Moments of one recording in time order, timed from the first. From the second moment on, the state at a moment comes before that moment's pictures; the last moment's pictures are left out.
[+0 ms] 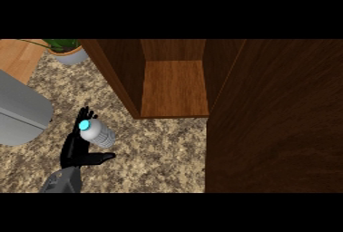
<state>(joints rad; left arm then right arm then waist) -0.31 0.14 0.29 -0.57 0.10 -0.28 -0.74 1.16 -0.10 -0.04 -2.48 -0.15 0.57 -0.46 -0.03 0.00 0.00</state>
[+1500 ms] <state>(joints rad) -0.32 0.01 0.22 -0.68 0.26 -0.26 -0.83 1.13 -0.08 -0.10 -2.43 -0.17 0.59 -0.47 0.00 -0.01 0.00</state>
